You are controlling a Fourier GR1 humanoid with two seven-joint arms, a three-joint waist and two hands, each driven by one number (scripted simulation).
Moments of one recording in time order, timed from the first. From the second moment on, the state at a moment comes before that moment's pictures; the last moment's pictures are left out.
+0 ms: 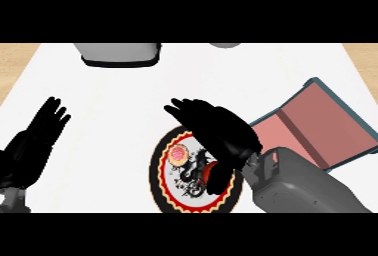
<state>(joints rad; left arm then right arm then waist) -0.01 0.48 -0.06 -1.60 0.48 0.13 0.15 -0.70 -0.33 0.71 -1.65 0.31 0.26 0.55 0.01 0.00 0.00</state>
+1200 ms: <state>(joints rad) -0.02 0.39 0.03 -1.64 0.38 0.07 0.22 -0.59 -0.07 0.62 -1.53 0.52 0.53 0.63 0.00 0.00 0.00</state>
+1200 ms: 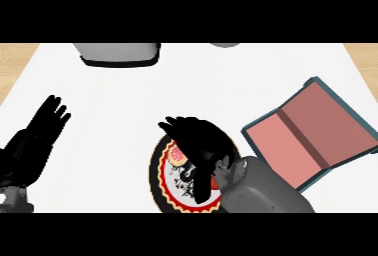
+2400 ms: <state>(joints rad) -0.03 0.30 0.11 -1.63 0.29 -0.01 0.24 -0.64 0.00 0.69 -1.36 0.64 0.47 0.63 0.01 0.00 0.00</state>
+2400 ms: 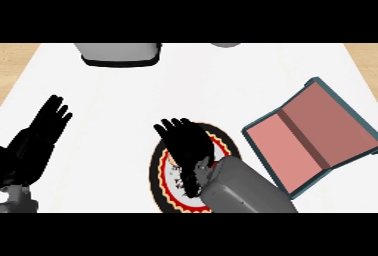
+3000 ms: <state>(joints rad) -0.04 0.29 0.15 -1.64 0.28 -0.05 0.27 -0.66 0.00 0.72 -1.25 0.64 0.44 0.59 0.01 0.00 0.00</state>
